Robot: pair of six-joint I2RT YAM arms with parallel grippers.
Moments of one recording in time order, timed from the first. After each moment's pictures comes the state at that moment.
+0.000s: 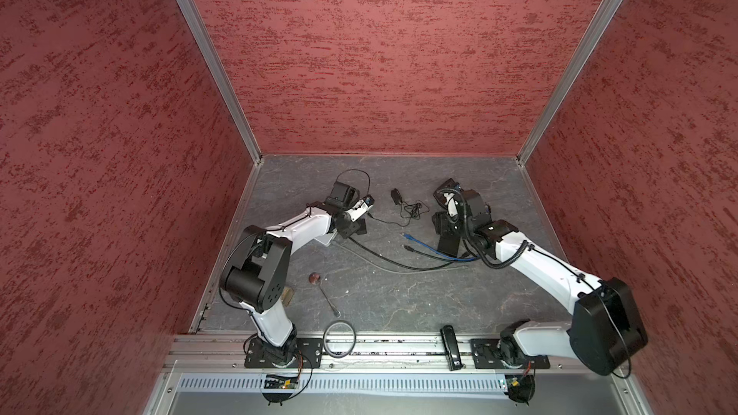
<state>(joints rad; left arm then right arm) -0.40 1.69 1.08 -0.40 -0.01 0.54 0.44 1.36 0.90 -0.30 0.05 0.28</state>
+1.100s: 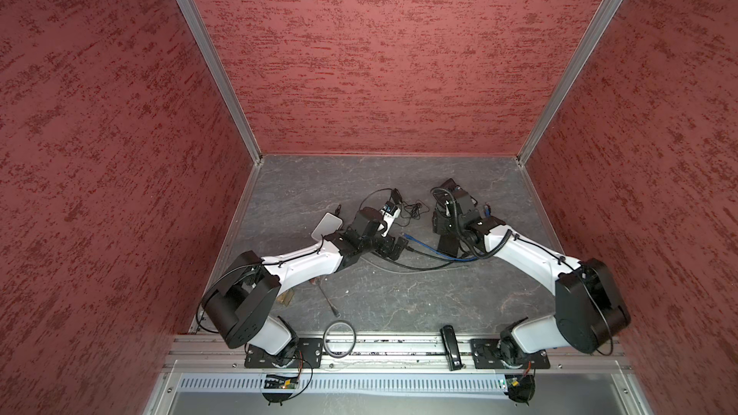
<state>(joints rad) -0.75 1.53 0.87 0.01 0.09 -0.18 0.44 1.45 0.92 -0.35 0.18 0.45</state>
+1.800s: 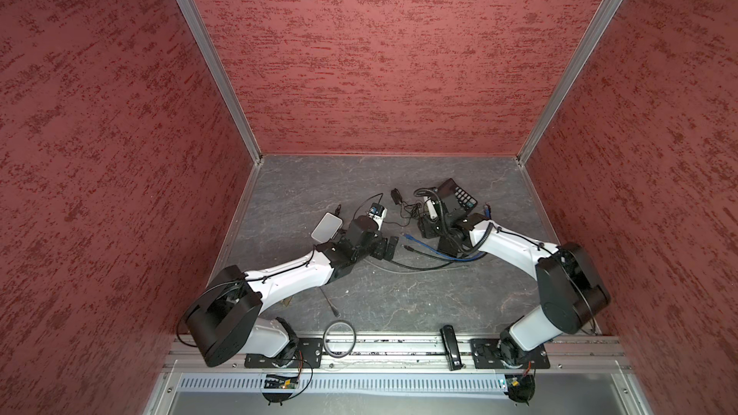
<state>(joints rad) -0.77 1.36 0.72 0.02 -0.13 -0.29 0.53 1.63 1.01 -0.26 0.05 0.19</state>
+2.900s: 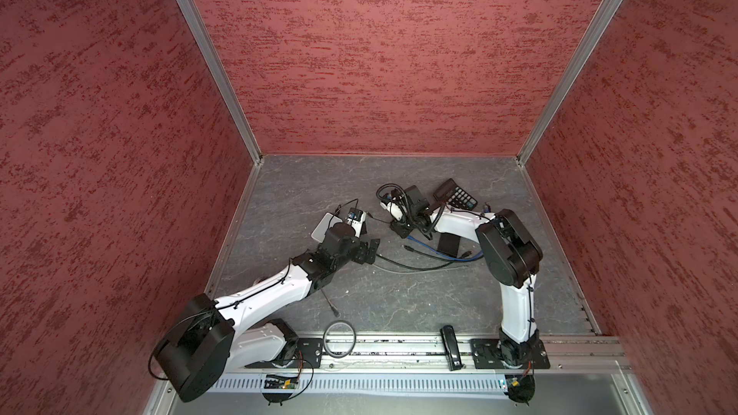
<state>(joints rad) -0.68 1.18 0.57 0.02 -0.11 -0.25 0.58 2.04 1.32 -0.26 -0.16 -0.22</state>
